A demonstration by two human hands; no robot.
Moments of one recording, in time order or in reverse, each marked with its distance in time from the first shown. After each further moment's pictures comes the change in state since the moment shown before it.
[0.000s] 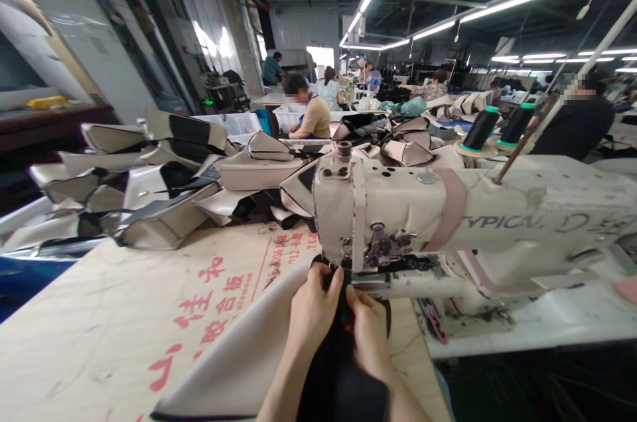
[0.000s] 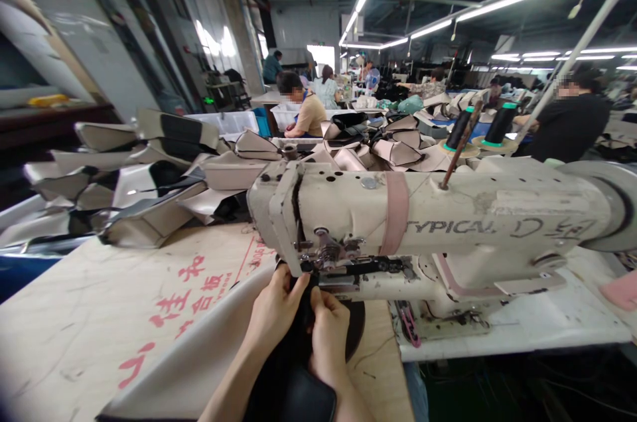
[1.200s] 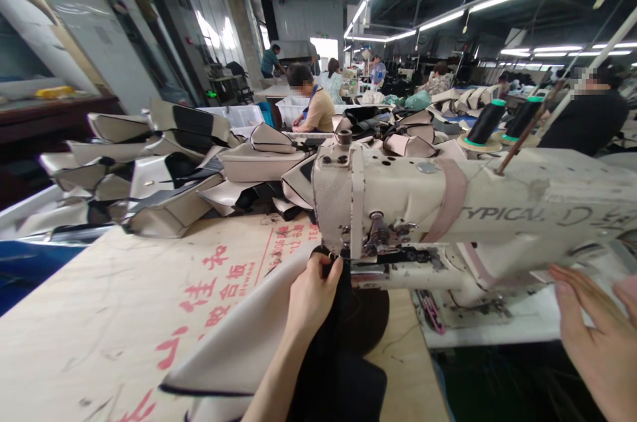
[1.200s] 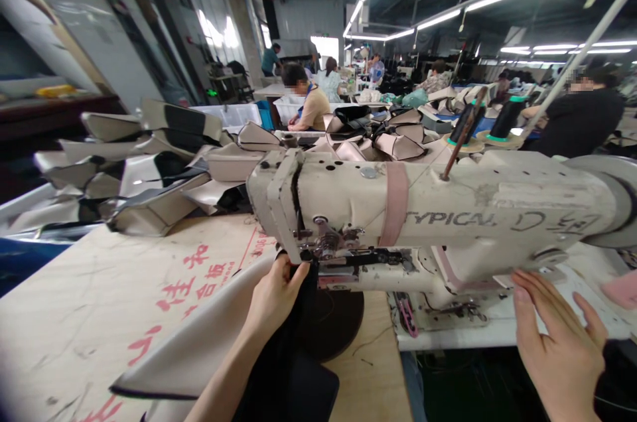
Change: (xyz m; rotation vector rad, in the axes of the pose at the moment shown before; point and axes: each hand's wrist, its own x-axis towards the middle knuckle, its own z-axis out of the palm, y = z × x) left_hand -0.002 0.002 0.001 0.052 0.038 0.014; right_hand -0.015 -0.154 -0.281 -1.496 0.691 -1.333
